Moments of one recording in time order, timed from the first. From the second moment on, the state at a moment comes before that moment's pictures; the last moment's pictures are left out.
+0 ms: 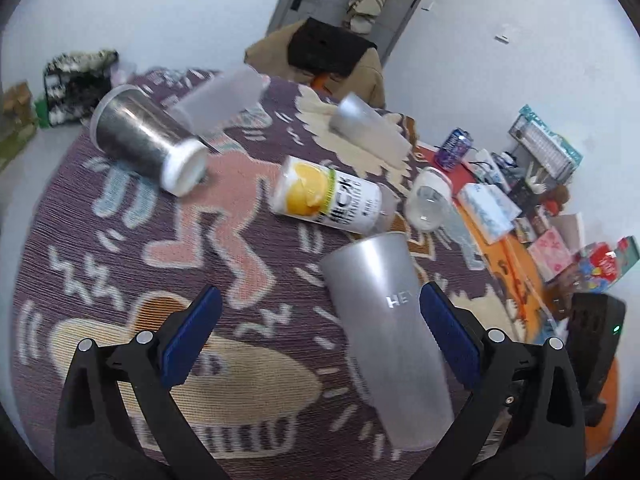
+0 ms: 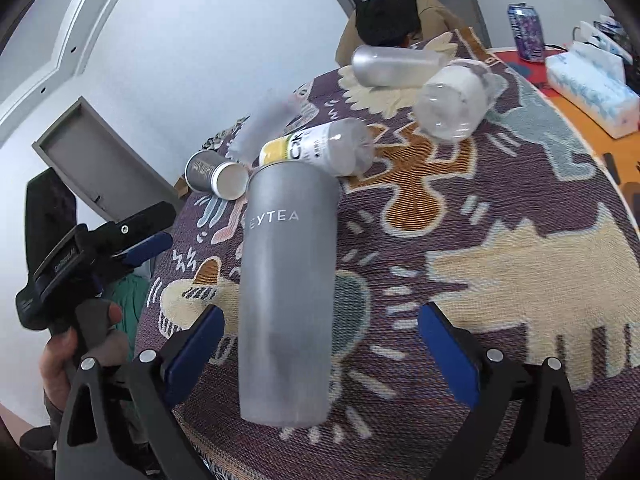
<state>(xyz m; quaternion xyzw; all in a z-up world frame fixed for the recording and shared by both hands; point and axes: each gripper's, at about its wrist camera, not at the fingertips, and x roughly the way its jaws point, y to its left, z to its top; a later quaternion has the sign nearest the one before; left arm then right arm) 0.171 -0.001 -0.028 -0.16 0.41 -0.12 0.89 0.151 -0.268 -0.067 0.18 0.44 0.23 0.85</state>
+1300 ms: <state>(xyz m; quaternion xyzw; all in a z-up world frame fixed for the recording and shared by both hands) 0.215 -0.064 -0.027 -0.17 0.44 -0.23 0.85 0.141 -0.323 -0.077 0.19 0.43 0.17 0.87</state>
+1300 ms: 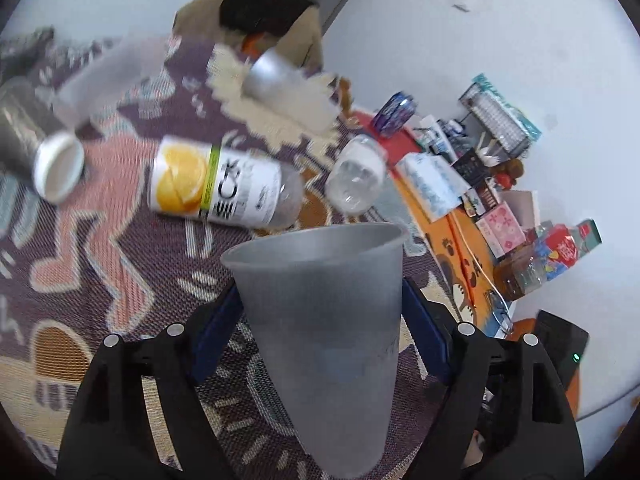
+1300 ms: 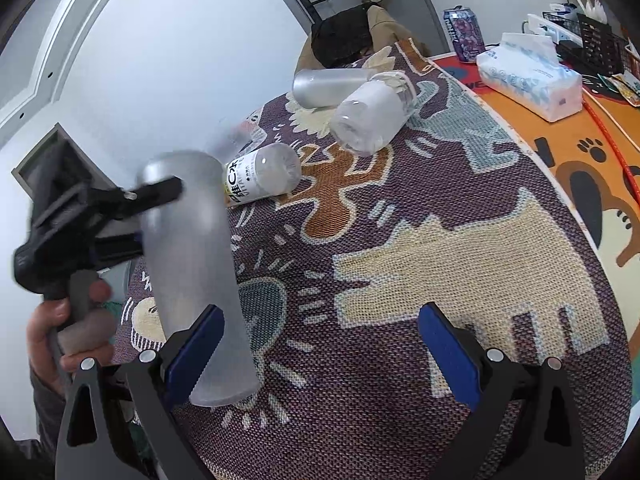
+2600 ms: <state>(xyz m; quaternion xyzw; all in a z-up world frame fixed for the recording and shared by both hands) 0.126 -0.116 0.025 0.05 0.31 -0.17 0.93 0.124 -0.320 -0.074 0.17 0.41 0.16 0.88</state>
